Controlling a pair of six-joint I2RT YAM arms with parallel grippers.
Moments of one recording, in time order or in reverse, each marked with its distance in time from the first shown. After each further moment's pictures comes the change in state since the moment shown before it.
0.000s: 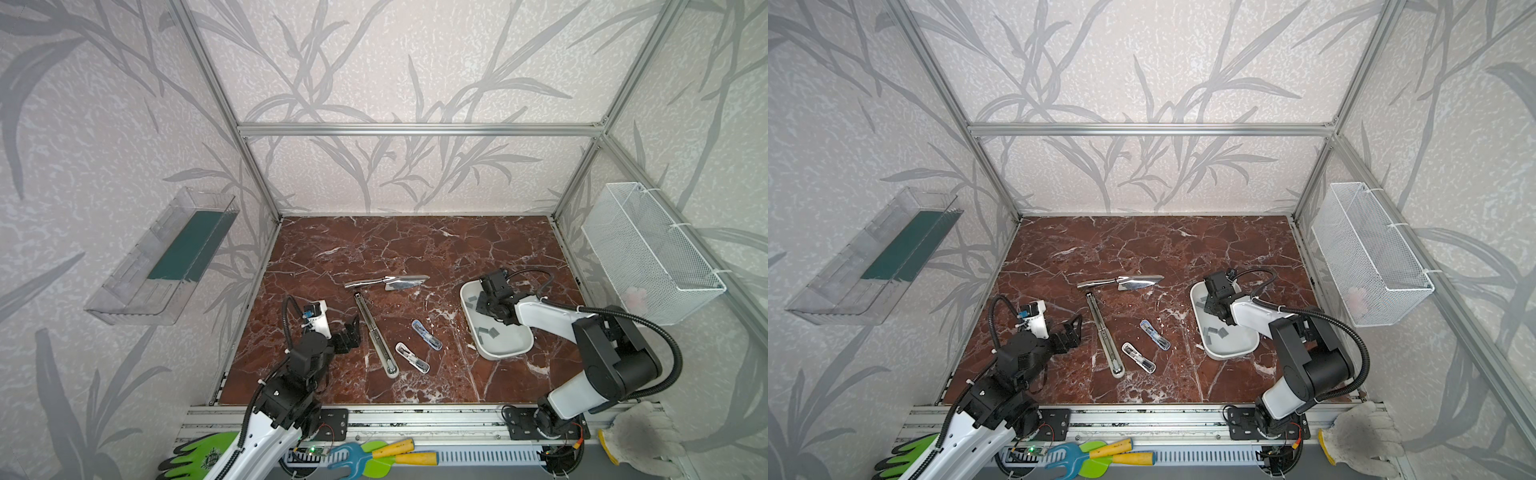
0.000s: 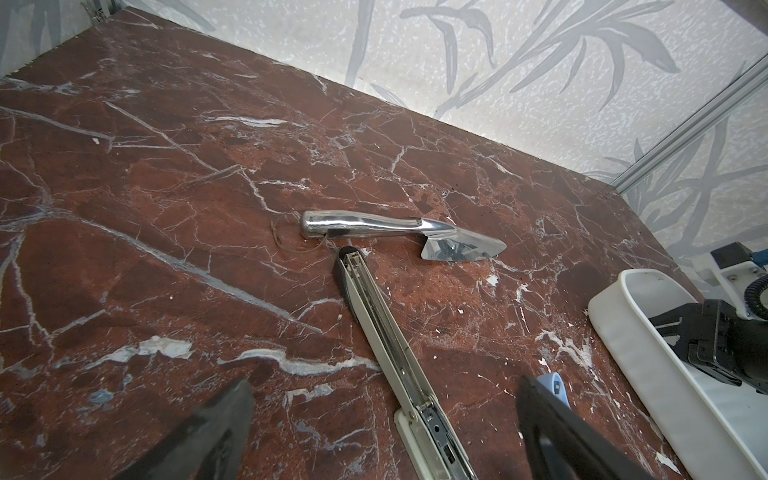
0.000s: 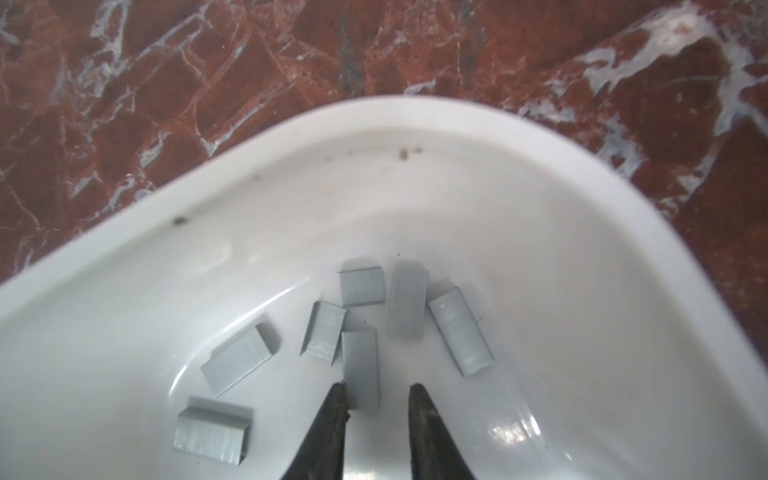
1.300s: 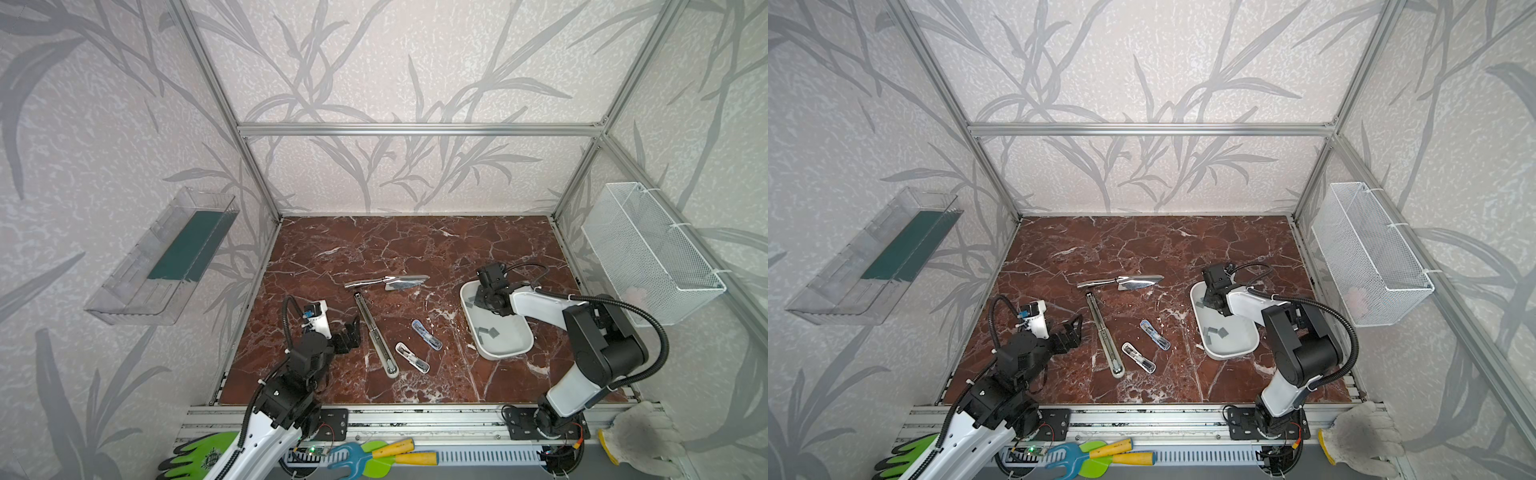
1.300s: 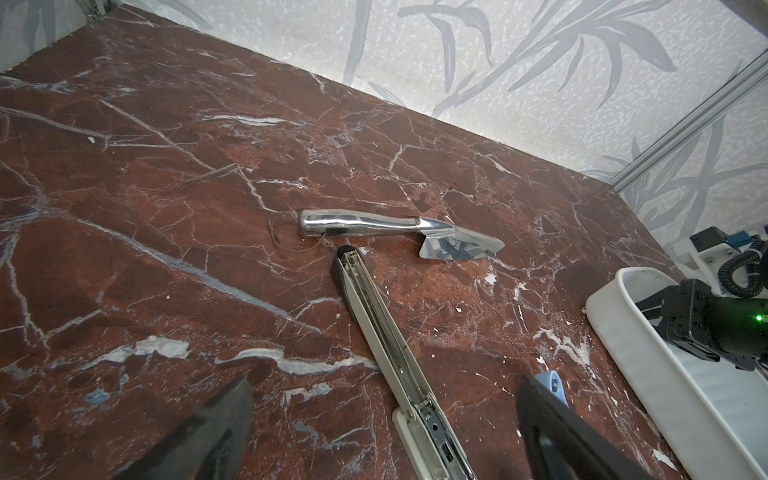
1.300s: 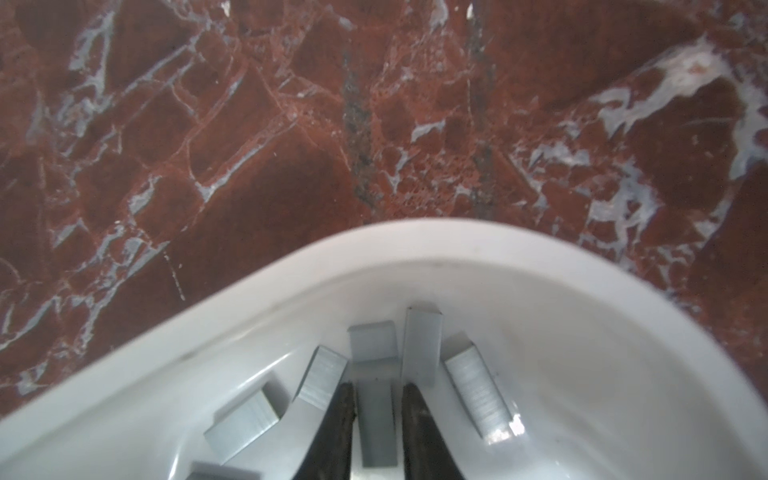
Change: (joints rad) left arm 0.000 0.000 0.000 0.000 0.007 0.000; right arm -0.019 0.088 0.098 -0.043 0.009 0.000
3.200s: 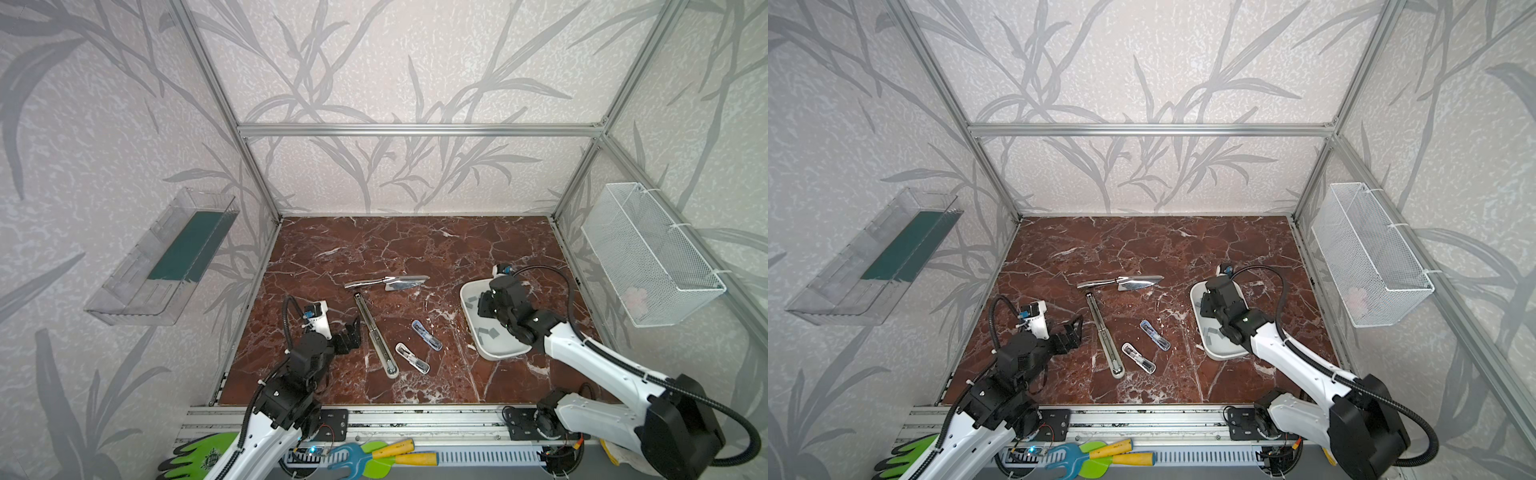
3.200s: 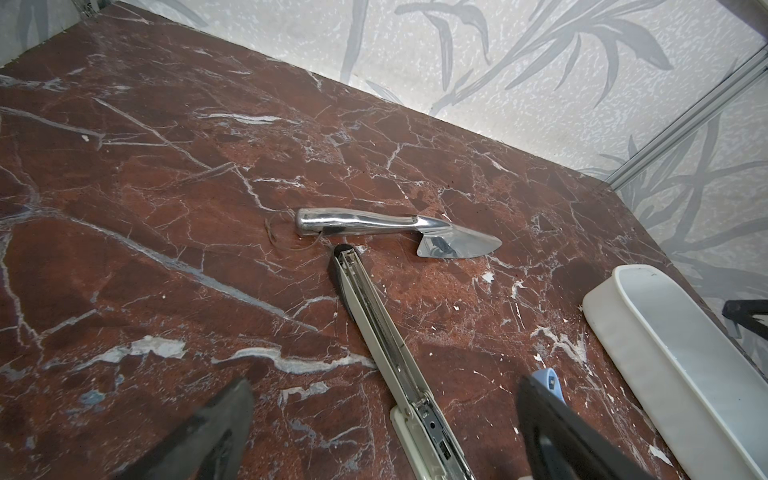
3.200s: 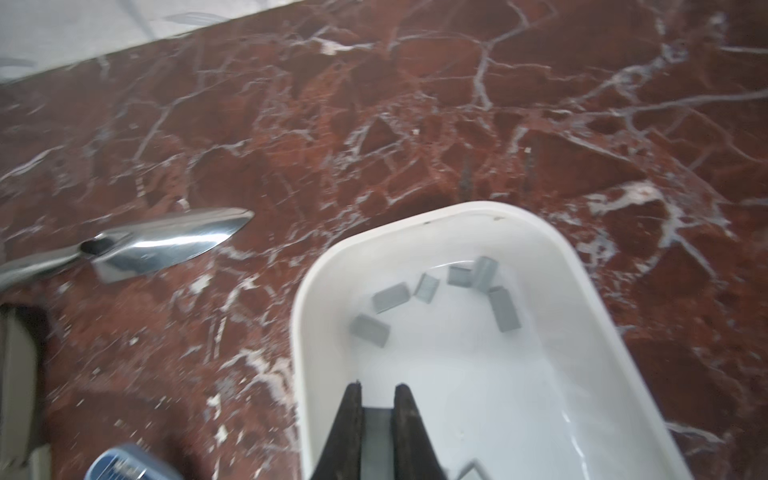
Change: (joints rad) left arm 0.000 0.000 0.000 0.000 0.008 0.000; right arm 0.236 -0.573 -0.196 0.016 -0.009 -0.150
